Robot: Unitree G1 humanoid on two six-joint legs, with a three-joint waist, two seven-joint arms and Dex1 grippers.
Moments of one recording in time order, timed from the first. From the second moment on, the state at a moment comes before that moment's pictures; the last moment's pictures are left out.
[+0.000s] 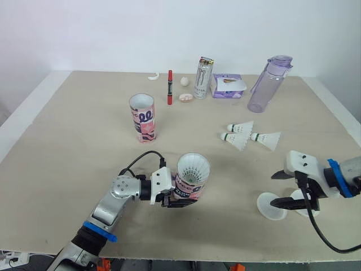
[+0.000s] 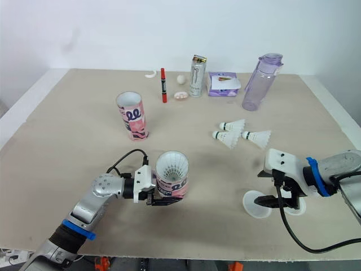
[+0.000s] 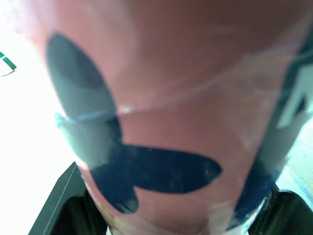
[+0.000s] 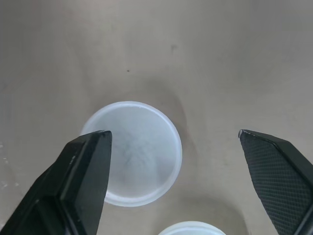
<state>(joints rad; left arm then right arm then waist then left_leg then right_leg) -0.30 0.34 -0.36 0.02 -0.17 -0.01 -1.08 -0.13 -1.26 -0.04 -0.18 0.29 0.54 1.32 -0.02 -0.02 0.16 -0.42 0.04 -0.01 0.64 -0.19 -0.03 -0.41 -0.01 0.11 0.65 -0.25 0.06</state>
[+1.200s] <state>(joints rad) -0.32 0.36 -0.36 0.04 -0.17 0.00 -1.08 -0.22 -1.19 0.11 -0.26 0.17 0.51 1.28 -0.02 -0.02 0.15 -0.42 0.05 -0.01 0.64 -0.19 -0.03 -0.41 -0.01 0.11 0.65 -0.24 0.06</state>
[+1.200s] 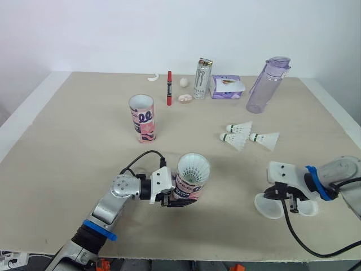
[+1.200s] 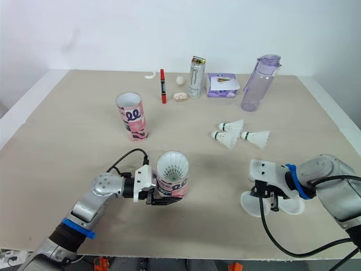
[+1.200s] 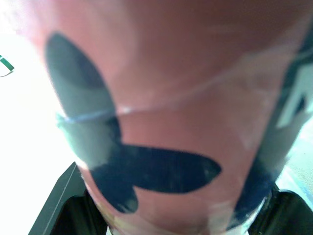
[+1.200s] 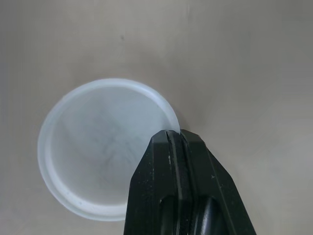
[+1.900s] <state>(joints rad) -0.38 0.36 -0.38 0.11 -0.17 -0.03 -1.08 -0.97 -0.90 0.24 -0.38 0.45 0.65 1.38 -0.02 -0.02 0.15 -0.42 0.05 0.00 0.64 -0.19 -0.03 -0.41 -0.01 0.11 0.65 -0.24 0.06</state>
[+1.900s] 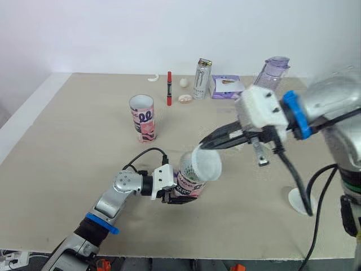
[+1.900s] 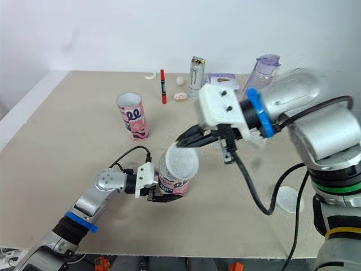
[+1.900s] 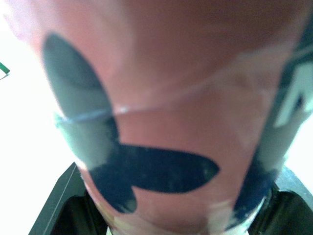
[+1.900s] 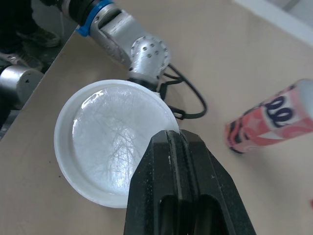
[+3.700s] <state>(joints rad) -0.37 0.36 -0.38 0.12 -0.17 -0.04 -1.06 -0.94 -0.81 0.34 -0.25 0.23 0.35 1.40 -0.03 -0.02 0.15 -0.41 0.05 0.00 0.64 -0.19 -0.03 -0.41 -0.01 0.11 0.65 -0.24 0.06</state>
